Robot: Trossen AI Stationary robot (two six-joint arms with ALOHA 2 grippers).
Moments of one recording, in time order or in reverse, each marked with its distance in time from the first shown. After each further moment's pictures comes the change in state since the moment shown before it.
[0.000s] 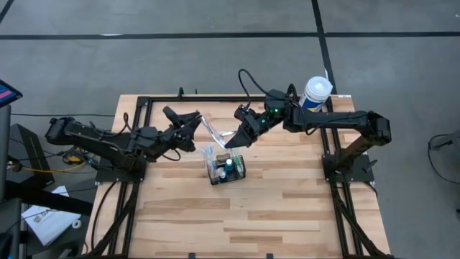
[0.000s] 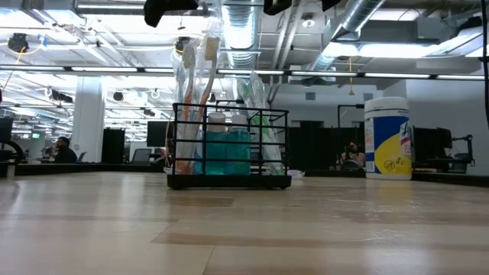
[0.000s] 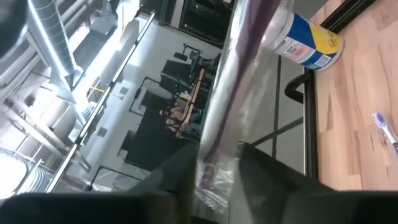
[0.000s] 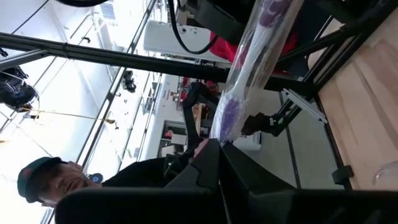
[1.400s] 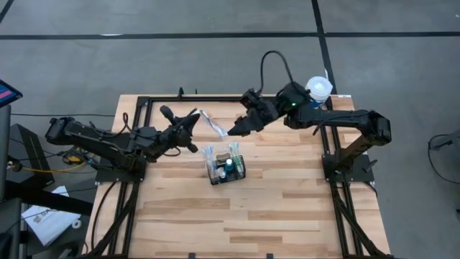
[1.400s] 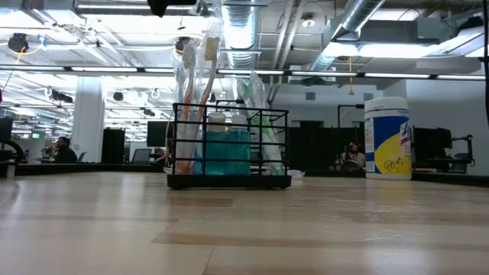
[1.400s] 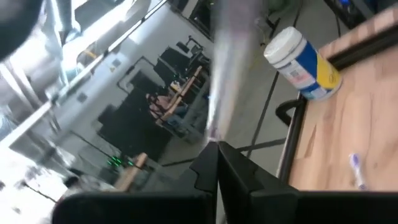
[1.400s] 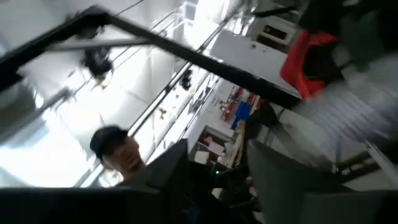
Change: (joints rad) left arm 0.001 -0.002 0.000 0.015 -0.034 -0.275; right arm -0.022 -0.002 0.043 0.387 -0.009 0.093
